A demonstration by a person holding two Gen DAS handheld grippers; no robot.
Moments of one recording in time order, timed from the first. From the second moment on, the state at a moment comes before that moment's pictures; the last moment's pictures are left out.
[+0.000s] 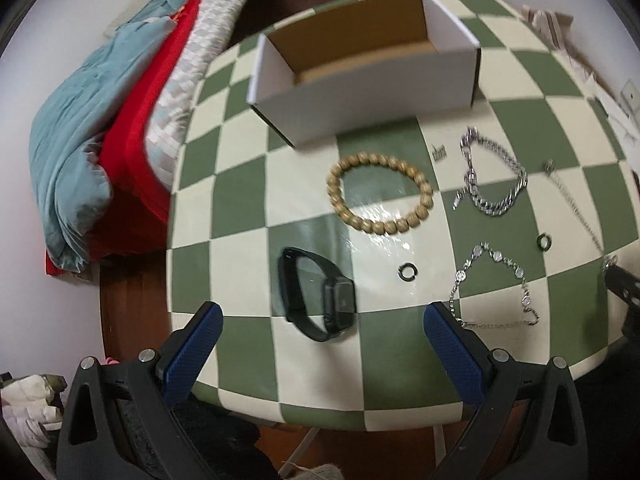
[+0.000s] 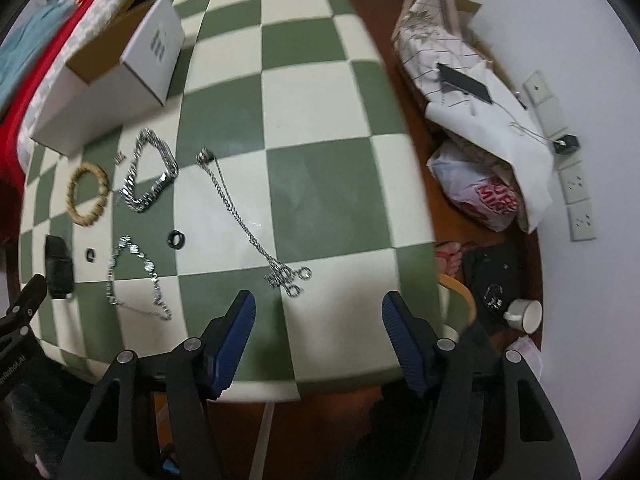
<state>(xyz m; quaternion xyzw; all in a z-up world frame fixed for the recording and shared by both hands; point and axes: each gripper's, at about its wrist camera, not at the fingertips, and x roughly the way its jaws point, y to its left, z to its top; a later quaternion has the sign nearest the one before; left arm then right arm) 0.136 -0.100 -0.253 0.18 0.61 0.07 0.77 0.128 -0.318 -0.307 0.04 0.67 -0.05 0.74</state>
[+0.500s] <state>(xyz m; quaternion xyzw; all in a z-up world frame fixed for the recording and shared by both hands) 0.142 -0.106 -0.283 0.14 0.64 0.04 0.76 0.126 -0.312 -0.318 0.04 0.63 -0.05 0.77</state>
